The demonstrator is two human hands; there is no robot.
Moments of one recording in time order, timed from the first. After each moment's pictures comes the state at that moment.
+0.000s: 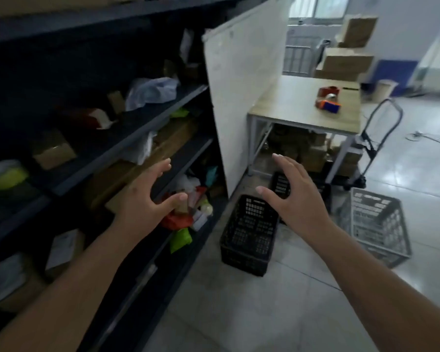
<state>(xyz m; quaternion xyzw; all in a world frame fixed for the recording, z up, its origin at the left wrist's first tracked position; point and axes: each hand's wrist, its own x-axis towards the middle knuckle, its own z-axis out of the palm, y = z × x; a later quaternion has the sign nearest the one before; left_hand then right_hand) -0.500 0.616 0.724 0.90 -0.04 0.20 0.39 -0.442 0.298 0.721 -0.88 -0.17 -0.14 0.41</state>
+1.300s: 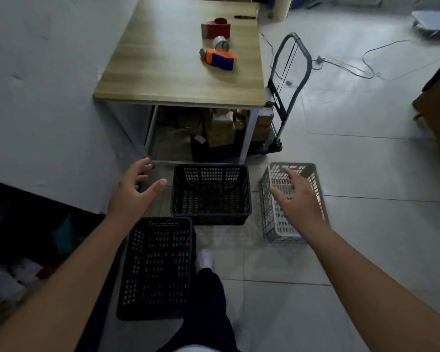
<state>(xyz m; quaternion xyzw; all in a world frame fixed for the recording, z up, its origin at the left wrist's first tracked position) 0.135 0.276 0.536 0.86 -0.06 -0.02 0.50 0.036 -0.092 0.527 -0.91 0.20 -0.05 0.35</state>
